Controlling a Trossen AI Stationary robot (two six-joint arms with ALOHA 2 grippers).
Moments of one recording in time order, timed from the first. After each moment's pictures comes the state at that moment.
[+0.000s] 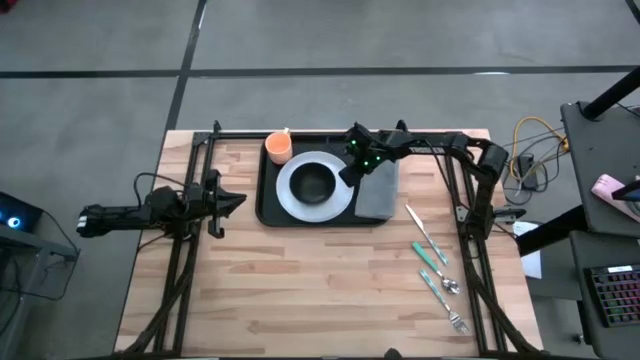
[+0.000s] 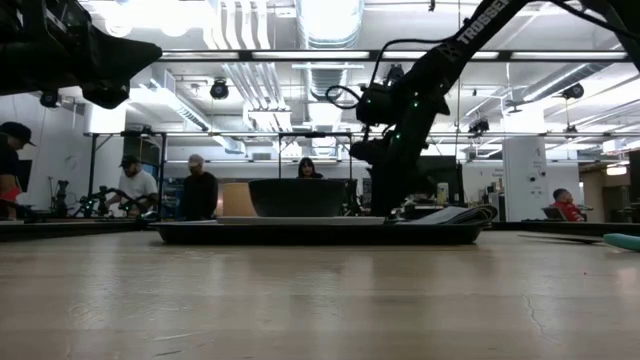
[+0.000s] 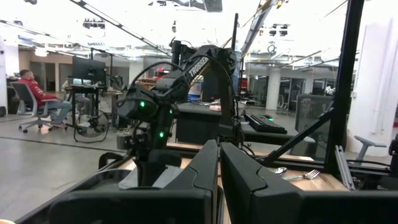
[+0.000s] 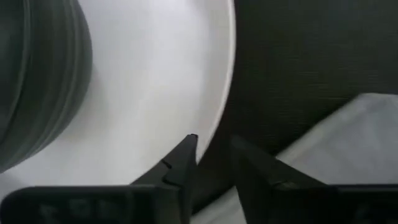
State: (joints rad) left arm 0.02 0.02 0.03 0.21 -0.13 -0.04; right arm -0.52 1.89 1.22 -0.49 -0.13 0.36
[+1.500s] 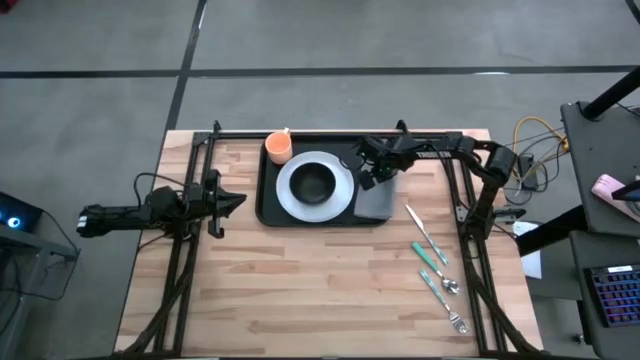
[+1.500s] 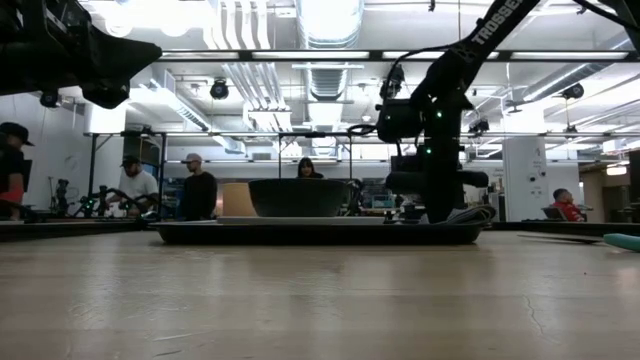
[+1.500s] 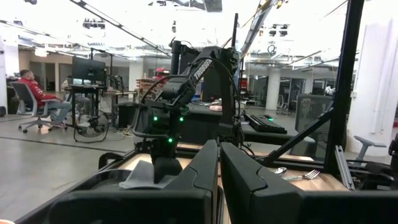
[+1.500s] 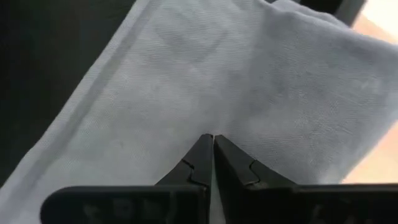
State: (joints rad) left arm 0.02 0.02 0.03 0.21 -0.13 -0.04; right arm -0.53 1.82 1.09 -0.68 0.18 0.57
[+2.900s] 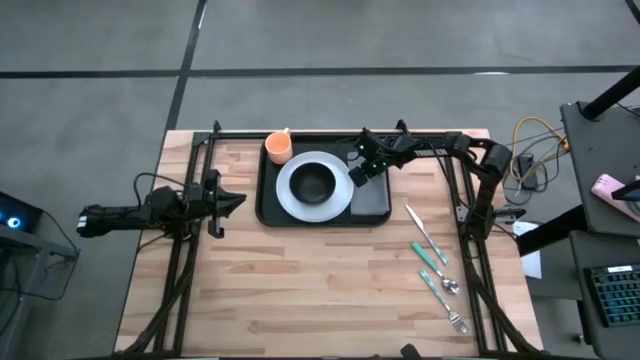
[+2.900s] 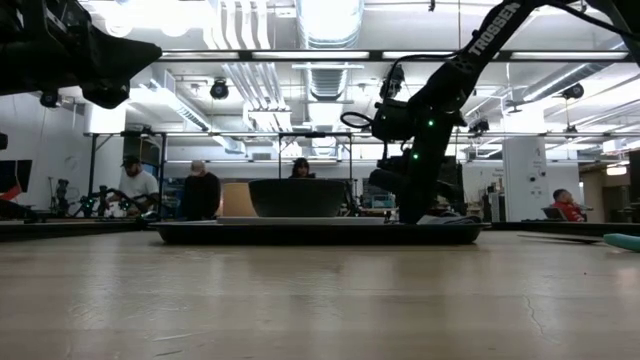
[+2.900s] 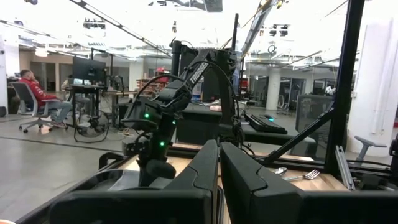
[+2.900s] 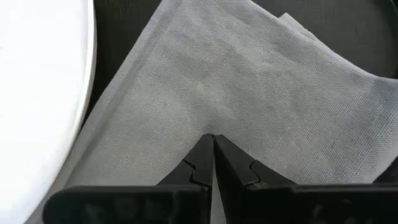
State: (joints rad) left arm 0.02 0.02 0.03 0.21 -0.13 -0.04; right arm -0.56 1.86 1.07 -0.41 0.07 0.38
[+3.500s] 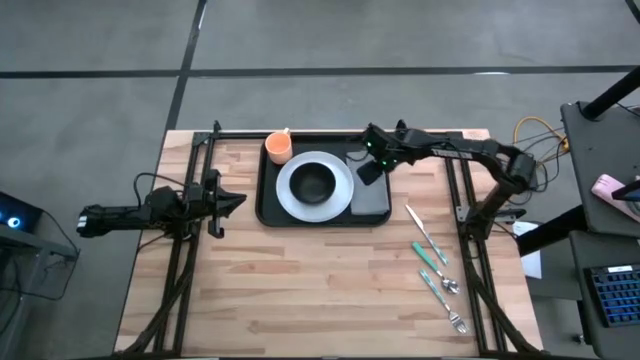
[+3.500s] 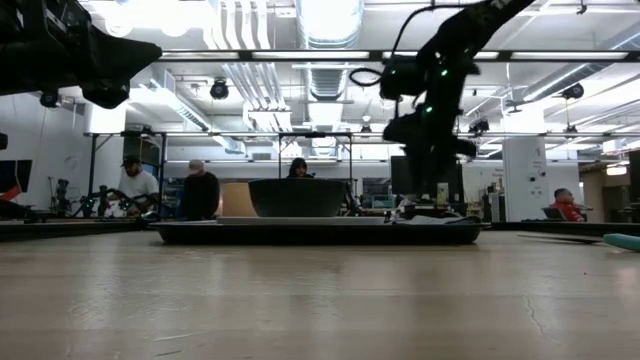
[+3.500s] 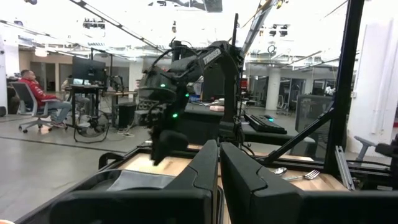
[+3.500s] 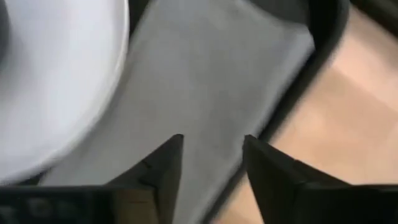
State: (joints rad) left arm 0.02 0.02 0.03 0.21 -0.13 -0.04; right arm -0.50 1.67 1.16 -0.74 0.13 0.46
